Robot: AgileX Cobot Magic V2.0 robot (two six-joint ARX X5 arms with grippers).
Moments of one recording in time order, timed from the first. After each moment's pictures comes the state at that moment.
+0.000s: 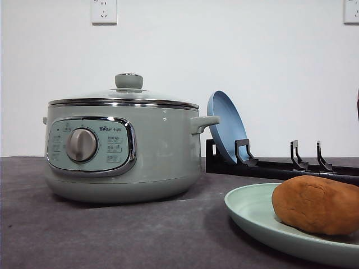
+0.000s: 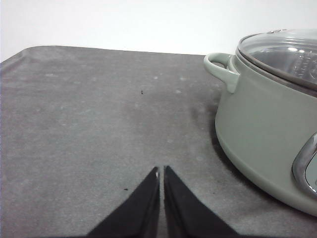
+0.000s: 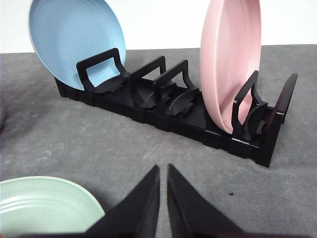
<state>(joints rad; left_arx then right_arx) 0.00 0.01 0.03 -0.18 0.02 -0.05 0.00 0.01 0.02 -0.16 -0.08 0.09</state>
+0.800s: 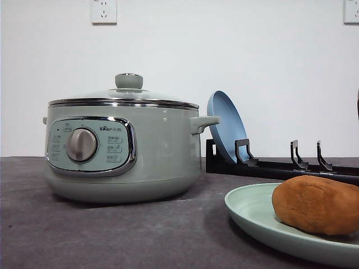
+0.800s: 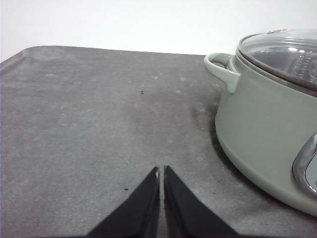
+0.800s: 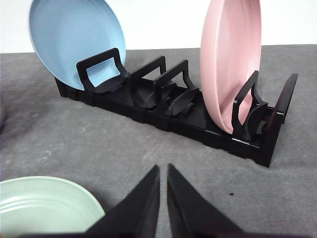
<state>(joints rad) 0.00 0.01 0.03 -0.18 0.02 -0.05 0.00 0.01 0.02 -0.16 -0.08 0.09</state>
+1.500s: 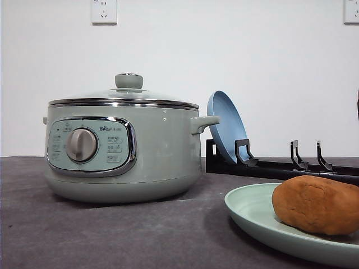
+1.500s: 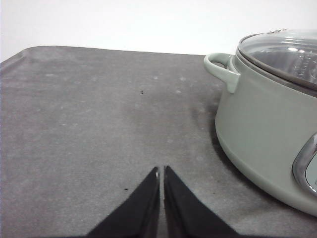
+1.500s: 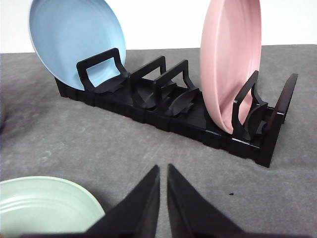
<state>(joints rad) 0.00 0.01 0.03 -0.18 0.02 -0.05 0.00 0.01 0.02 -0.16 -0.08 0.09</state>
